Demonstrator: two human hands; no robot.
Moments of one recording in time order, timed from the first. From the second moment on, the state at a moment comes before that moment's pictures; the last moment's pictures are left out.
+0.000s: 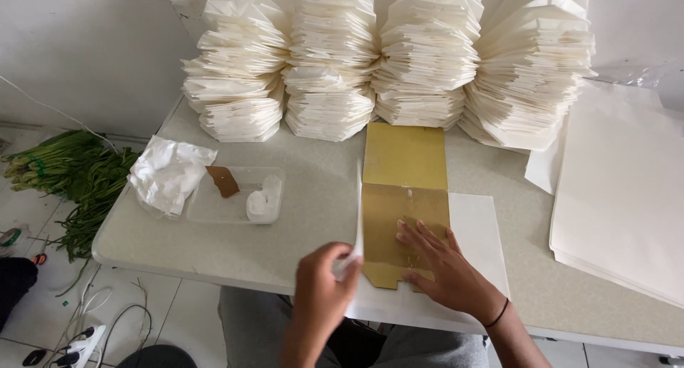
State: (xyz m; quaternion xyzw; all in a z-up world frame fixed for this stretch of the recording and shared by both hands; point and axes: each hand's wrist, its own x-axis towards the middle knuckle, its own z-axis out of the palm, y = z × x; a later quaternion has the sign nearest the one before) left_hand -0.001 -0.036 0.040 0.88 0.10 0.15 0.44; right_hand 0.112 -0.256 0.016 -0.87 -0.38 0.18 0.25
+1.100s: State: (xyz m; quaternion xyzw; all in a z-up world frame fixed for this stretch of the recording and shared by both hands) left_hand 0.107 -0.039 -0.041 0.99 -0.04 0.08 0.14; right_hand 0.122 -0.274 -0.009 -0.81 -0.40 0.13 0.41
